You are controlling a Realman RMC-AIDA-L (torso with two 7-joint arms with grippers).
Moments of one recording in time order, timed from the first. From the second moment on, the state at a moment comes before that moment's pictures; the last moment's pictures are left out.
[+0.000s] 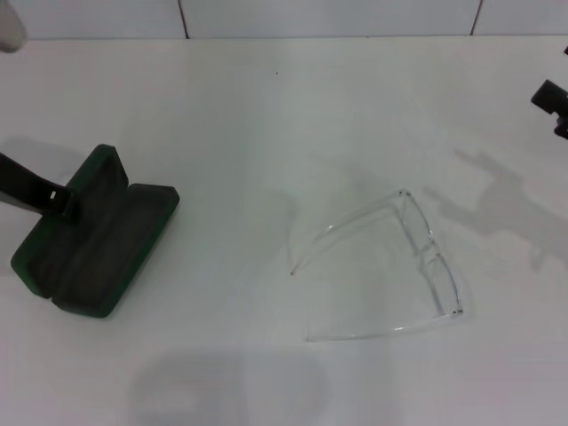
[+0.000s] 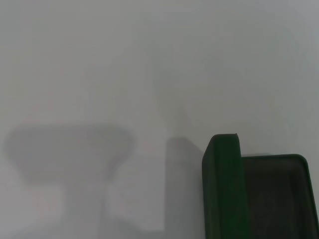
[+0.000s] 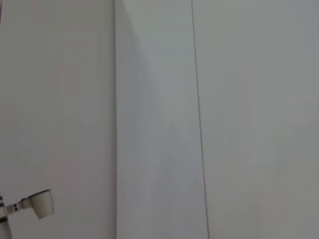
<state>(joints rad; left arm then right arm) -0.50 -2.08 1.20 1.50 2.83 1.66 -2.81 0.38 1.88 -1.22 -0.34 -0.87 -1.67 0.83</state>
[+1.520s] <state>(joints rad) -0.53 -2.09 1.53 1.72 2.74 1.56 -2.41 0.23 1.91 -1.07 -0.32 -0.86 -1.87 0.84</state>
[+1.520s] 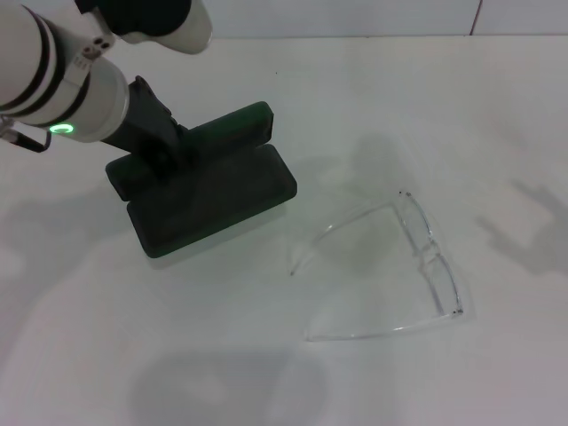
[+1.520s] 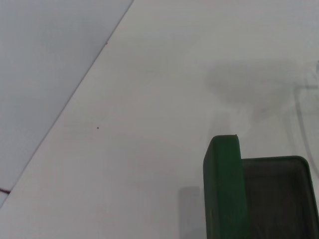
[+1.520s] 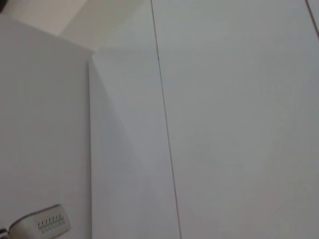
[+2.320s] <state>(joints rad) -0.51 -2.09 1.79 1.69 2.80 1.48 -2.33 0.17 1.91 -1.00 -0.30 -0.87 -1.90 0.86</state>
